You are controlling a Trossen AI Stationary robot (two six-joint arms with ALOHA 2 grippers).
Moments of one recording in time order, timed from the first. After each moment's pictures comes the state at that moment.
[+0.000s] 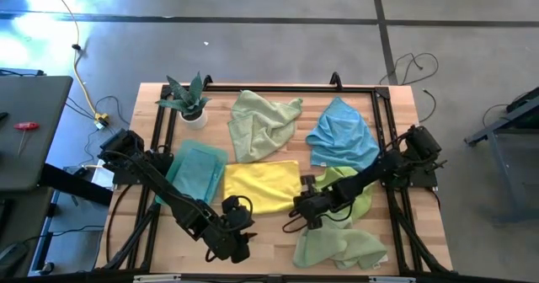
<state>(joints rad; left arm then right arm) -0.58 1.76 1.24 -0.42 -0.51 -0.90 0.44 1.81 0.90 -0.18 0.29 0.19</state>
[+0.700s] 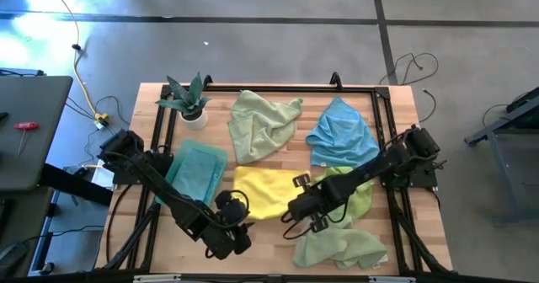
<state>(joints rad) -0.60 1.76 1.20 -0.51 -0.65 -1.09 0.43 1.82 1.34 -0.78 0.13 0.01</state>
